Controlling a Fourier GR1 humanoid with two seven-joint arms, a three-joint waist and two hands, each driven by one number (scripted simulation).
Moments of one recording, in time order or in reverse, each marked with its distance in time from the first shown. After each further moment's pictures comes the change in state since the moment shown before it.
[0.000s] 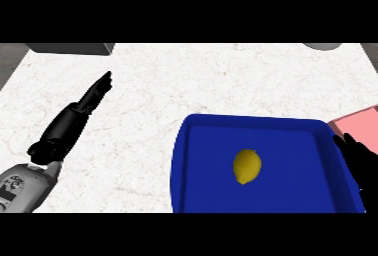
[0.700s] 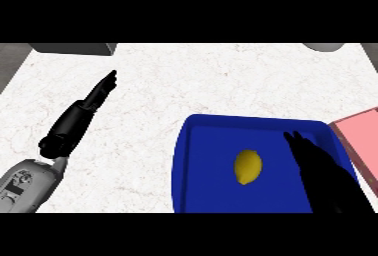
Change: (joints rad) left arm -0.028 -0.031 0.001 0.044 -0.017 -0.015 0.002; right arm -0.227 0.272 0.154 0.186 -0.050 0.147 0.124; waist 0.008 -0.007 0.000
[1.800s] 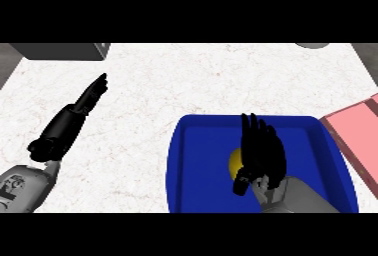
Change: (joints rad) left arm 0.052 -0.001 0.054 0.005 -0.011 -0.022 -0.022; right arm -0.187 0.437 0.007 0.482 0.232 0.138 0.000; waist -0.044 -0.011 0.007
